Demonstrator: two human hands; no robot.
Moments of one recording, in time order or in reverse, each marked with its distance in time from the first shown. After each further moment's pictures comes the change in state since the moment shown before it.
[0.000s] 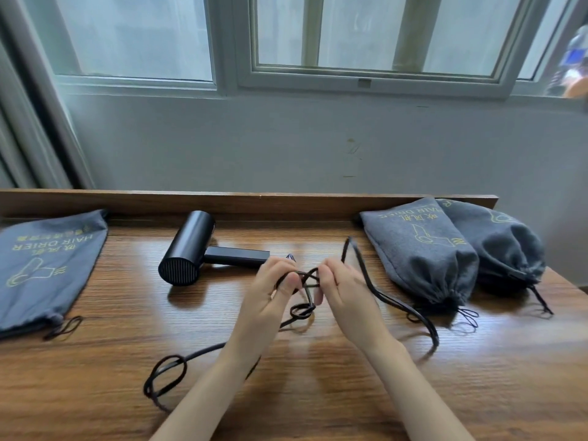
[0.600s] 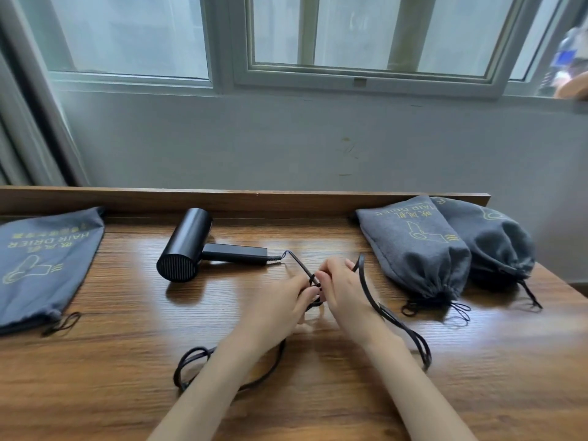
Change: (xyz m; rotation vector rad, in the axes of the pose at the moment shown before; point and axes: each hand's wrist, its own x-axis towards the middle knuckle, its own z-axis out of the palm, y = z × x) left_hand 0.006 0.004 0.012 0.543 -0.349 -0.148; right_hand 0.003 0.021 0.004 -0.241 0.037 -0.051
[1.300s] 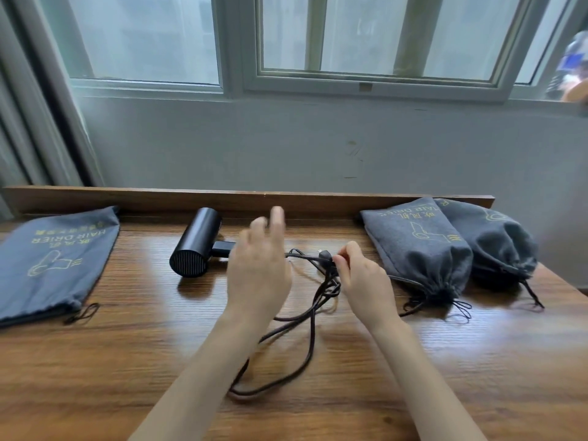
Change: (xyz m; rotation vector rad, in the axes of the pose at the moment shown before) left_hand -0.001 0.004 -0.033 0.575 0.498 -0.045; right_hand 0.002 -0.012 -0.024 -0.082 0.089 0.077
